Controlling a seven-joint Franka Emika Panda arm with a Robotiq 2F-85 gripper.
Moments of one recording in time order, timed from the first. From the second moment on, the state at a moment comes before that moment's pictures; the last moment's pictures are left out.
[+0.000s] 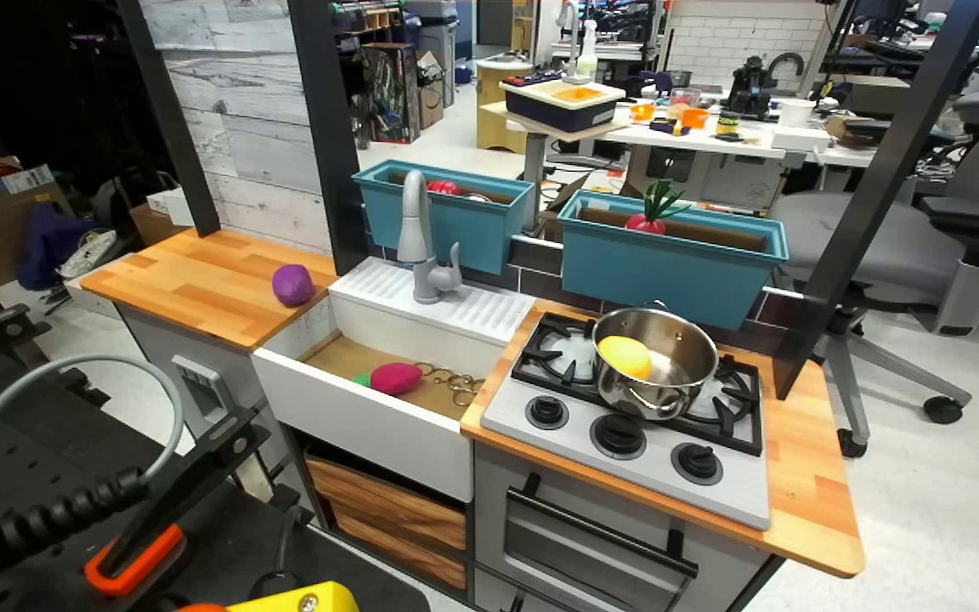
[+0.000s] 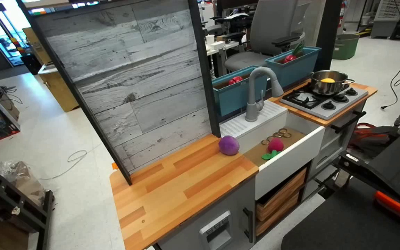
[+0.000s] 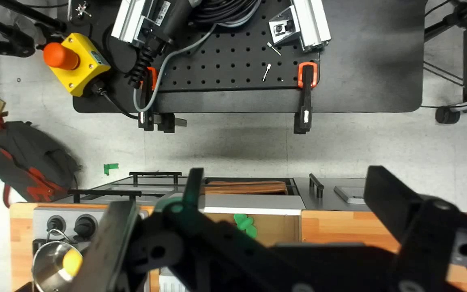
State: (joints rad) arm 0.06 -0.19 0.23 -2.17 -0.05 1.67 0.26
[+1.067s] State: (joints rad) arm 0.07 0.14 0.19 -2.15 -0.05 2.10 0.27
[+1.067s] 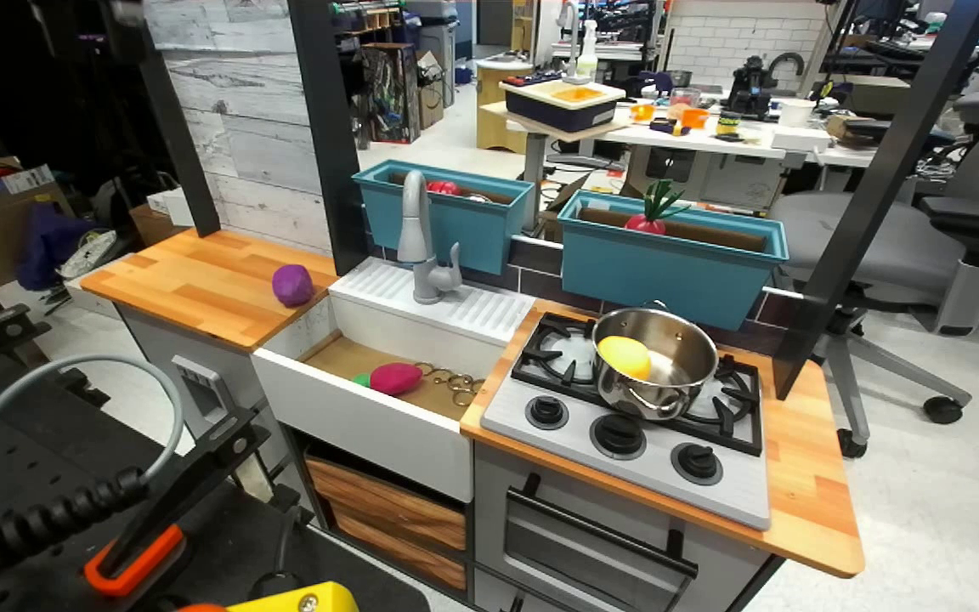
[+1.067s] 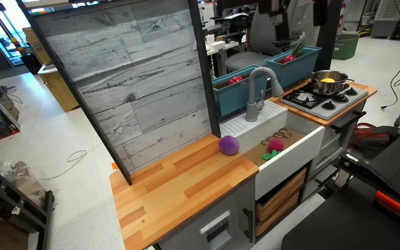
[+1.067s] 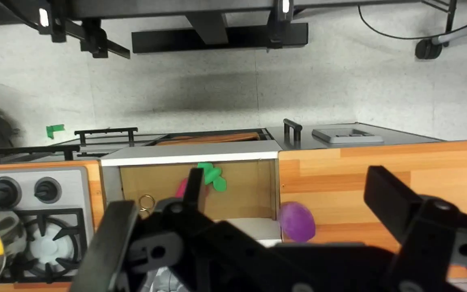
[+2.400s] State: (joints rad) arm 0.27 1.02 0.00 -1.46 -0.12 2.34 0.36
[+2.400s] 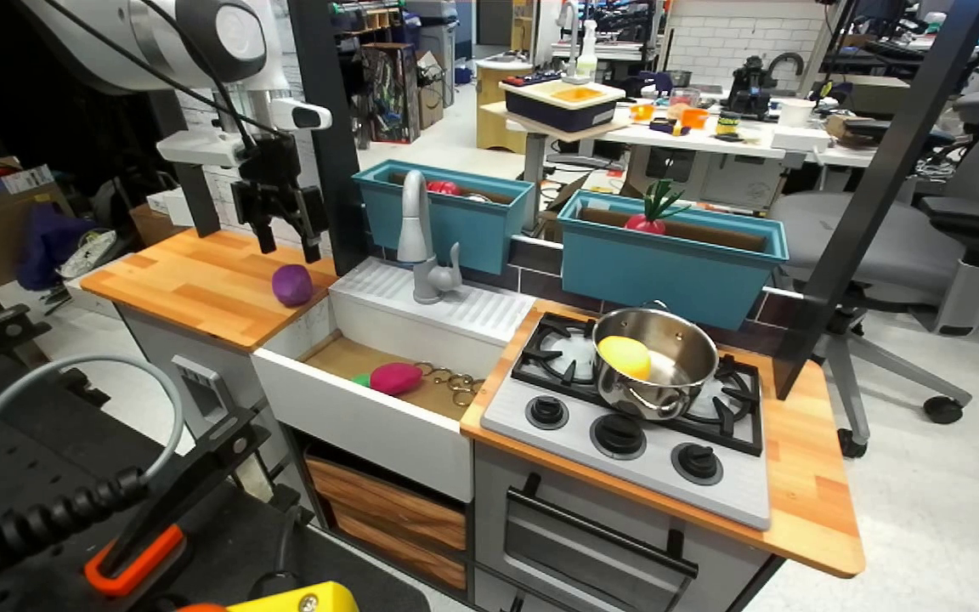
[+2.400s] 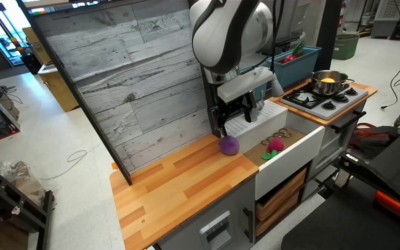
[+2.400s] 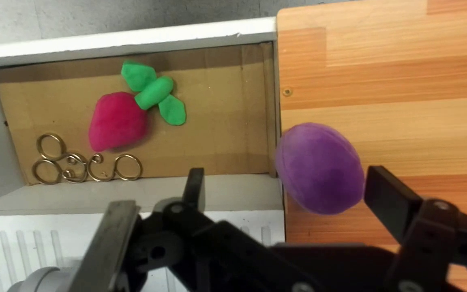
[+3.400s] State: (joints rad) arm 0.27 1.23 0.01 -1.23 -0.10 2.34 0.30
